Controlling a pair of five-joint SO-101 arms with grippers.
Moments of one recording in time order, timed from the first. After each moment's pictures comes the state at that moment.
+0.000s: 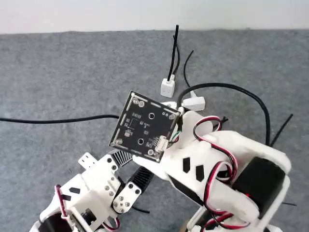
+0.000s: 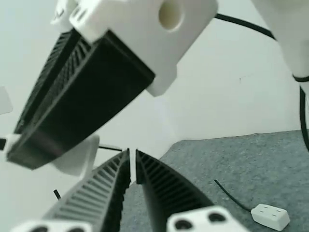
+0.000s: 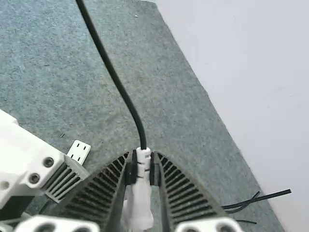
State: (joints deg) left arm 48.9 -103.2 67.8 38.8 -12.2; right arm -52.0 -25.0 -38.6 100.7 26.6
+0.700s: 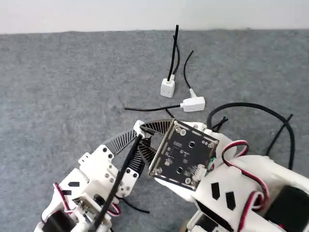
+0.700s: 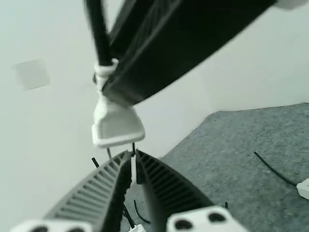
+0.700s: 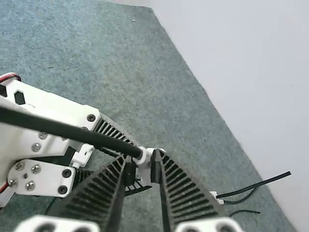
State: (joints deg) left arm 38.5 -102.7 70.7 38.8 -14.6; right arm -52.0 -37.7 -27.4 100.7 24.7
